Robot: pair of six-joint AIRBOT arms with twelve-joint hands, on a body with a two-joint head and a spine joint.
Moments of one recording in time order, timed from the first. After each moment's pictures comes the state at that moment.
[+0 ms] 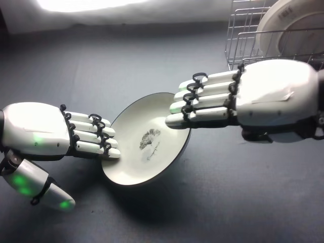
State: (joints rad) left arm 0.69 -1.05 1.51 1.37 -0.88 -0.11; right arm -0.44 -1.04 1.13 -1.01 0.61 -0.21
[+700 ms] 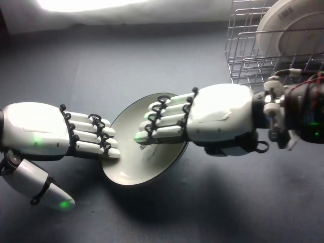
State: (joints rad) left arm 0.69 -1.05 1.51 1.37 -0.88 -0.11; right arm -0.45 -1.31 1.28 -1.00 0.49 -0.23
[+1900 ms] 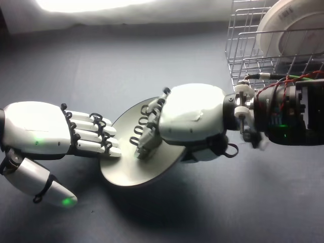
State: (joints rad) left arm 0.69 -1.05 1.52 1.37 -0.88 -0.11; right arm -0.43 -1.39 1.32 -0.98 0.46 -0.25
